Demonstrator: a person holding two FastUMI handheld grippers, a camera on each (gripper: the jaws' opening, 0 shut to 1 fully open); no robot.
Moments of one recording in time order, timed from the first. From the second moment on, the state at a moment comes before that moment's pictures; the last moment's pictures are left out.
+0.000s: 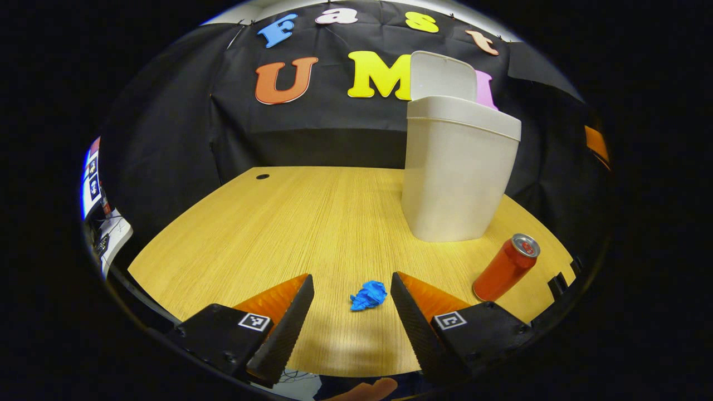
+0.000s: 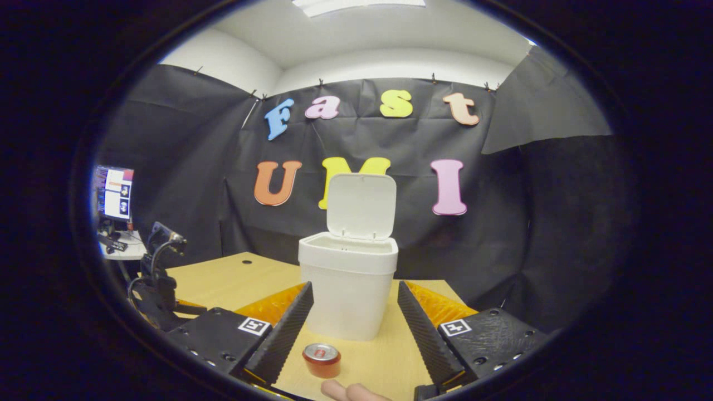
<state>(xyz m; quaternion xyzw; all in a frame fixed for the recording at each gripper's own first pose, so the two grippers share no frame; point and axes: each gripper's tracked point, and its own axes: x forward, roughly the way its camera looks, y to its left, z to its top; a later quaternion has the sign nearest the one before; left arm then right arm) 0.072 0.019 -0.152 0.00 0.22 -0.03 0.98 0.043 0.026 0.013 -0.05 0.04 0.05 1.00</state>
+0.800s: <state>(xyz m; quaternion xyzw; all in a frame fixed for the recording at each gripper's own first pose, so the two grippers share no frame) 0.101 -0.014 -0.212 -0.03 0.24 -0.07 0.97 0.032 0.010 -0.059 0.01 0.10 0.02 0.99</state>
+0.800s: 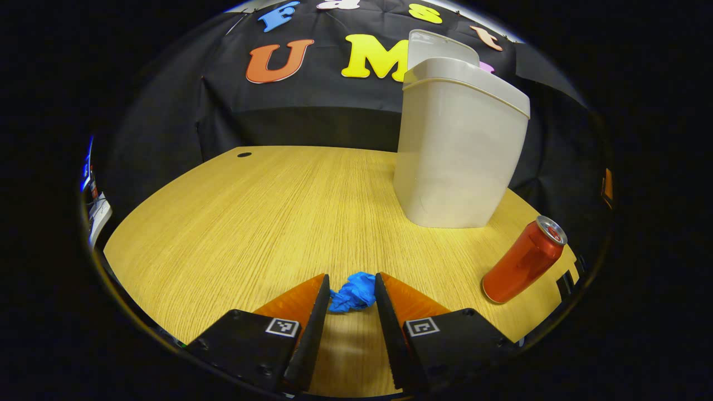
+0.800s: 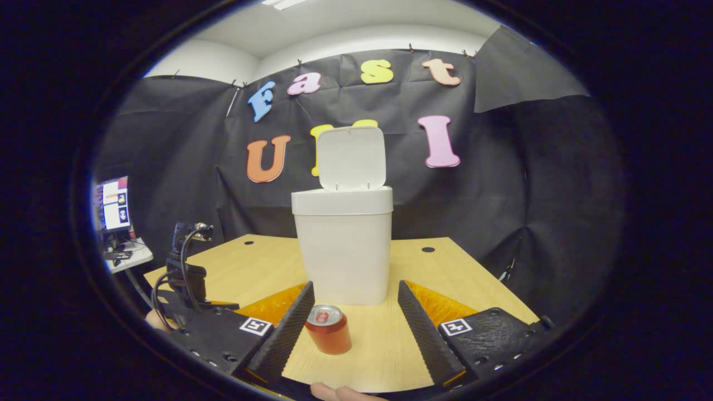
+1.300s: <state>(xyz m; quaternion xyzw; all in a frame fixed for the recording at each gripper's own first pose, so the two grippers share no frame) 0.108 -0.007 -0.207 0.05 0.21 -0.05 0.98 0.029 0.043 -0.107 0.02 0.14 0.01 0.99</state>
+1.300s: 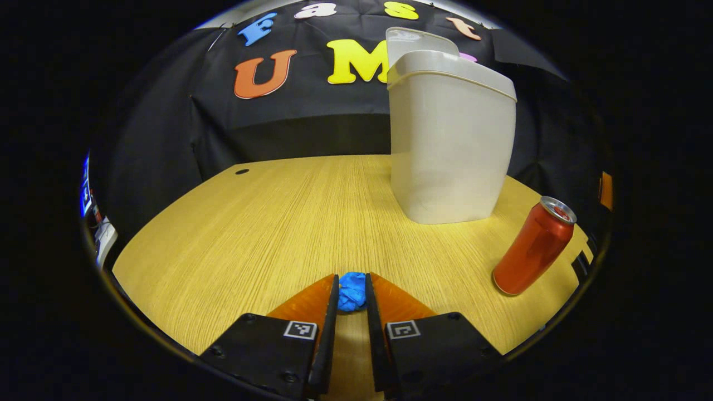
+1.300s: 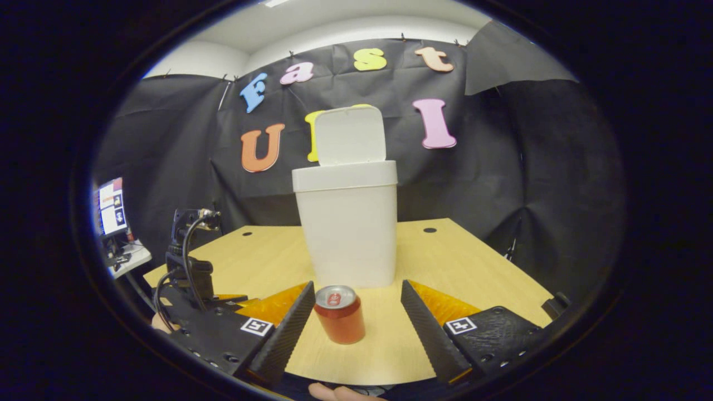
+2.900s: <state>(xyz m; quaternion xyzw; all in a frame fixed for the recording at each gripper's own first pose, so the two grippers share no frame) 0.104 -0.015 -0.225 0.01 0.26 -0.08 0.96 0.051 0.059 -0.189 0.01 0.22 0.01 0.98</state>
